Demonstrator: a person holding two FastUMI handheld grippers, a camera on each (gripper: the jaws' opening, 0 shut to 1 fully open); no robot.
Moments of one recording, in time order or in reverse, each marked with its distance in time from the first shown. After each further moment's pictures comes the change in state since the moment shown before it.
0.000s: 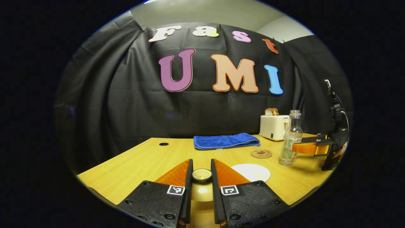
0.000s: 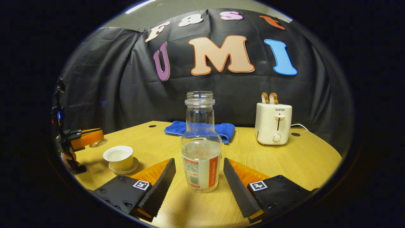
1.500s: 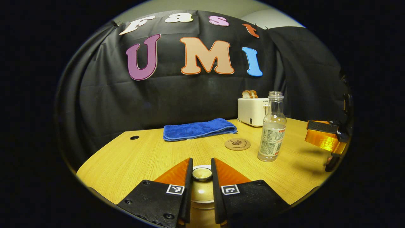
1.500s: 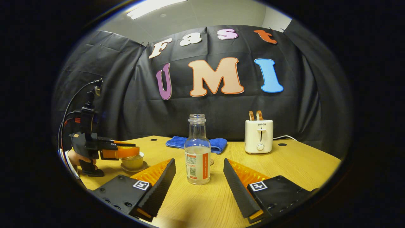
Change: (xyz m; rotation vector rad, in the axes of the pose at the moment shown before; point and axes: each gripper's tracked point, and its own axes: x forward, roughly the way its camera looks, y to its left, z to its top) left arm 0.037 -0.097 -0.023 0.061 0.157 -0.182; right arm -0.089 -0.013 0.019 0.000 -0.208 -0.019
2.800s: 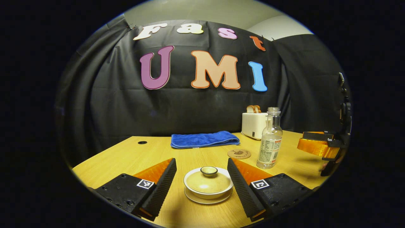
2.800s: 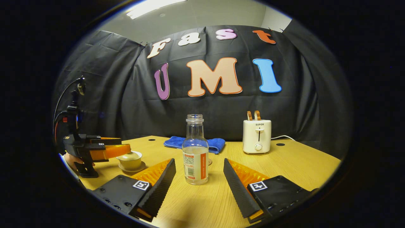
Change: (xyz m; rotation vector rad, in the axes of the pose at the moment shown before) left arm -0.025 0.005 0.010 -0.049 -0.096 0.035; right arm 0.000 -0.003 0.000 0.000 0.000 -0.018
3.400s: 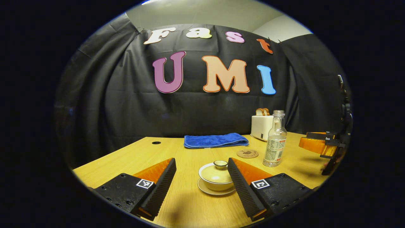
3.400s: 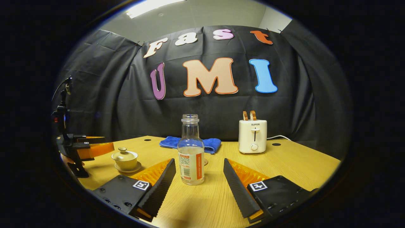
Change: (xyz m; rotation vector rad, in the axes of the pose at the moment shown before) left arm -0.038 0.021 0.008 -0.007 -0.063 0.110; right arm 0.001 -0.006 0.000 -0.002 -0.001 -0.034
